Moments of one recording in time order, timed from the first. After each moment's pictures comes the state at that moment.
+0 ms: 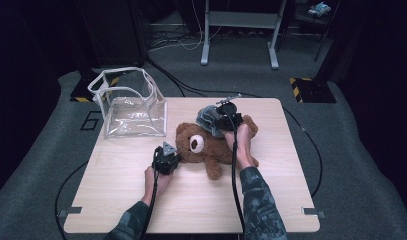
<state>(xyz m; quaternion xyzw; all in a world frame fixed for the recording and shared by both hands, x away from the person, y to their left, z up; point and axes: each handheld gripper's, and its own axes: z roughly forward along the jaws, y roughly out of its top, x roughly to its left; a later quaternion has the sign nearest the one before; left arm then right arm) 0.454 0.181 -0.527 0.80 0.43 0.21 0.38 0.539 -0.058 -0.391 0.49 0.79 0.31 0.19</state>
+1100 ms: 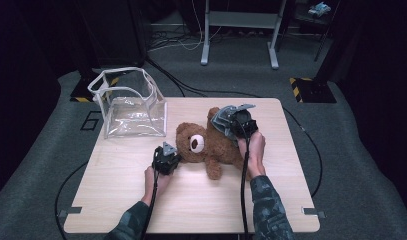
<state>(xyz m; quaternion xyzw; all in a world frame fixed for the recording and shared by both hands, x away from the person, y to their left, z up) 0.454 0.181 -0.527 0.80 0.43 0.21 0.38 0.513 -0.096 -0.399 0.50 0.76 0.31 0.27</state>
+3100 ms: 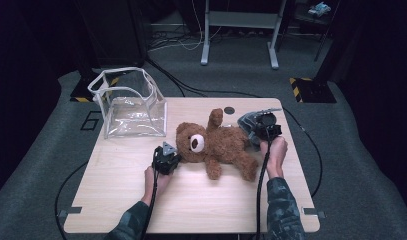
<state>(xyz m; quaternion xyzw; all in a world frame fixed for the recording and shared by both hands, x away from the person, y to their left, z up) 0.455 0.182 -0.527 0.79 0.43 0.20 0.38 0.520 -0.175 -0.418 0.59 0.71 0.25 0.28</state>
